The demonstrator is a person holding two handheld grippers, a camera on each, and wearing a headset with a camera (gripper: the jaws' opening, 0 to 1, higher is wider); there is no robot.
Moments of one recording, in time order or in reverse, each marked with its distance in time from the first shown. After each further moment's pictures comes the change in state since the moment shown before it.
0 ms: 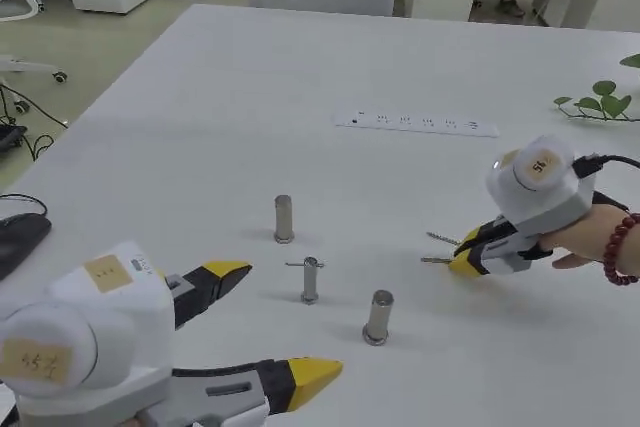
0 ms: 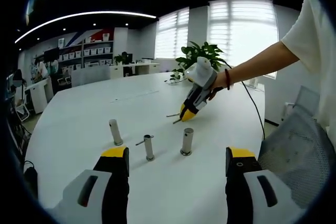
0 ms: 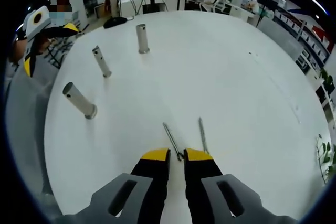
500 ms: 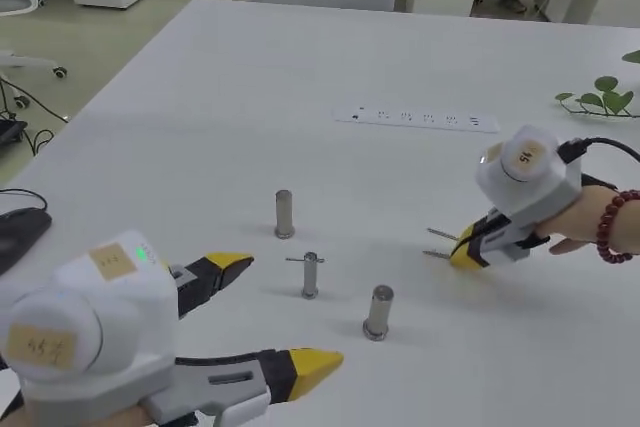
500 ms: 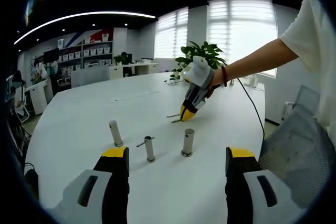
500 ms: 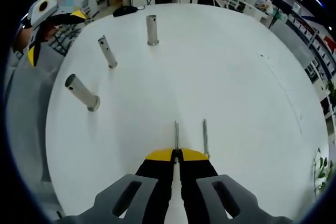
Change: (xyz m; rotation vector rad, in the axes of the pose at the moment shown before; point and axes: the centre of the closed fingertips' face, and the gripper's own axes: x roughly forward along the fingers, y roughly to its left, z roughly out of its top) left arm 0.001 0.002 0.001 0.006 0.000 -0.002; right arm 0.004 -0.001 0.001 -0.066 0.060 0.037
